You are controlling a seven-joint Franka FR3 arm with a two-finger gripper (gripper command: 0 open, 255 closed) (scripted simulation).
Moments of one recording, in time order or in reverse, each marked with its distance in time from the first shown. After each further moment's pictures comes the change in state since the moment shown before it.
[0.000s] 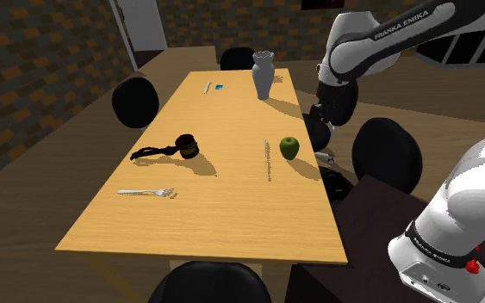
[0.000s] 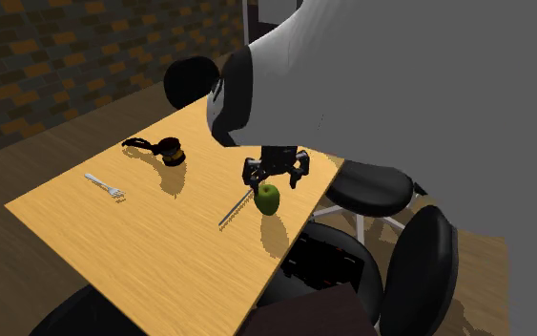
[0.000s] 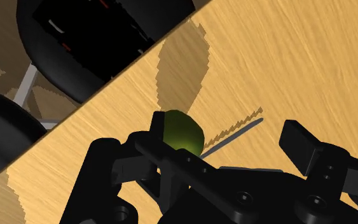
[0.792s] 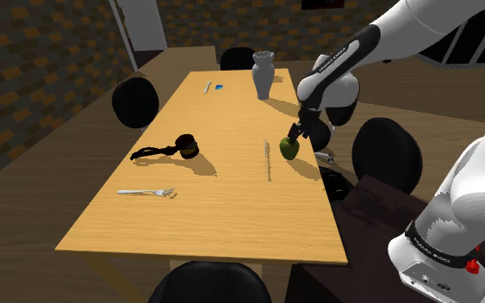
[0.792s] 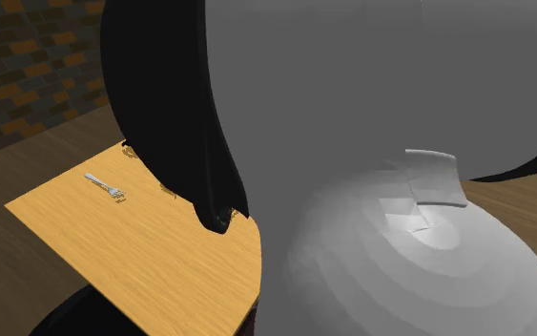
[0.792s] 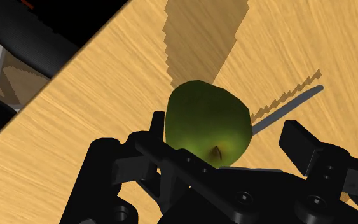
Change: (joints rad) arm 0.074 0.432 -0.082 0.089 0.330 0.399 -0.252
